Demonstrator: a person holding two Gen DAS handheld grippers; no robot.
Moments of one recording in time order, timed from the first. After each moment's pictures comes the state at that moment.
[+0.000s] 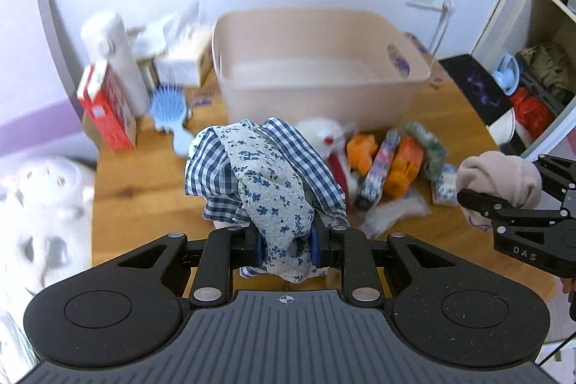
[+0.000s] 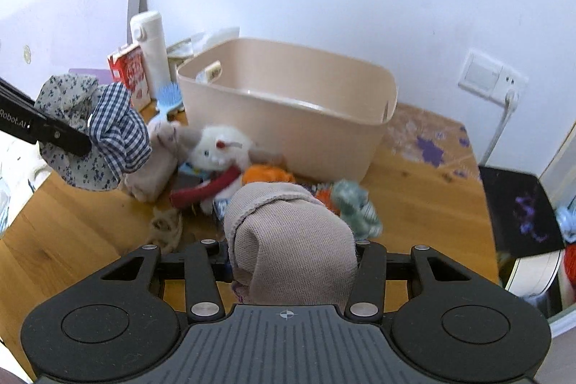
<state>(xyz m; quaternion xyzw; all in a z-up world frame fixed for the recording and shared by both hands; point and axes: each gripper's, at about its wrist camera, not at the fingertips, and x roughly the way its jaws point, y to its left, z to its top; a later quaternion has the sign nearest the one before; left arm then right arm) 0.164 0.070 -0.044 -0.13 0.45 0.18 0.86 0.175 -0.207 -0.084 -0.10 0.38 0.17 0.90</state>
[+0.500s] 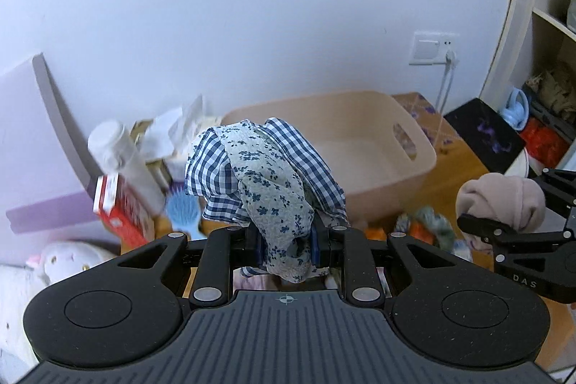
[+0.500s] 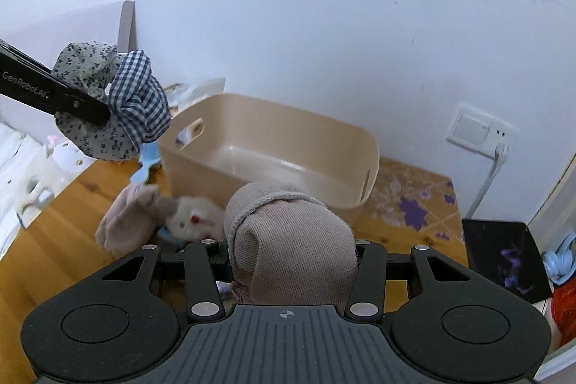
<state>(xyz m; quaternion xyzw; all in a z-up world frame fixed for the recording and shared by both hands) 0.220 0.083 0.008 -0.07 0.39 0.21 0.89 0.222 -0.210 -0.049 -0.10 0.33 0.16 0.92</state>
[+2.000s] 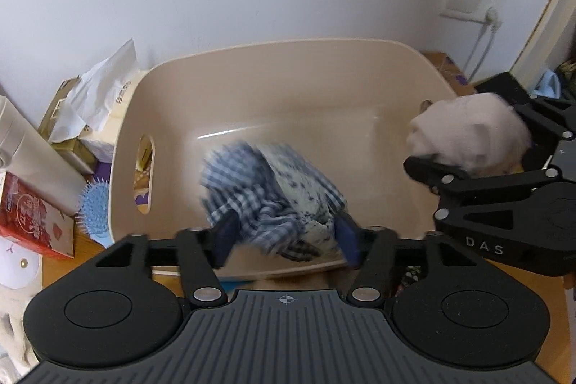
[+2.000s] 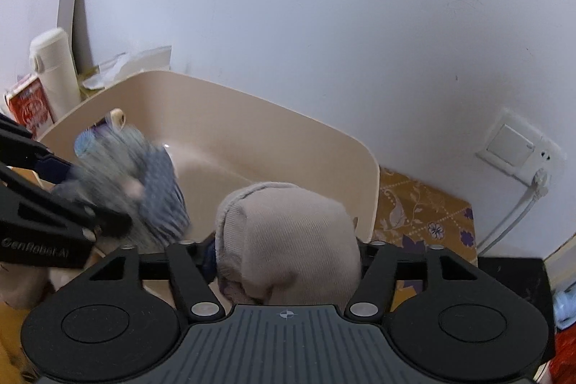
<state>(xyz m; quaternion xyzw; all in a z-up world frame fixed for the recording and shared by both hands) 0.364 0.121 -0.093 -0.13 0.47 0.22 0.85 0.393 -0.204 -0.105 -0.14 0.38 0.16 0.90</state>
